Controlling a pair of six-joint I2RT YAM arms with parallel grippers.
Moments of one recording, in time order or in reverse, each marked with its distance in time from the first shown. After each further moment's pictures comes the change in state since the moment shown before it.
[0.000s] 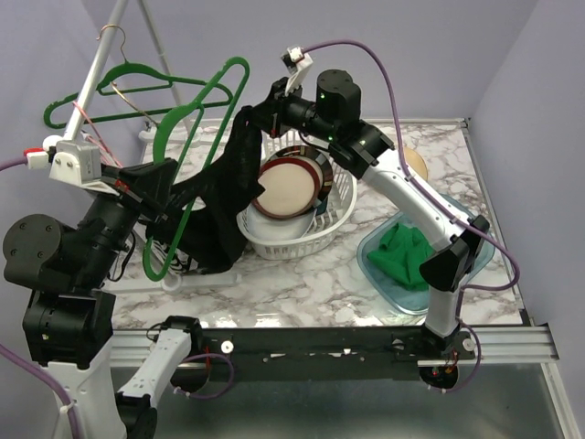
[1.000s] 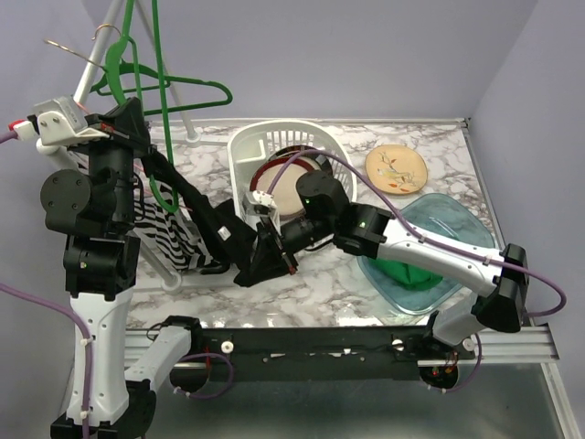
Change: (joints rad) left arm 0.000 0.112 -0.177 0.500 -0.466 -0.013; right arm 0.335 -0.380 -0.701 0.026 -0.615 -0.094
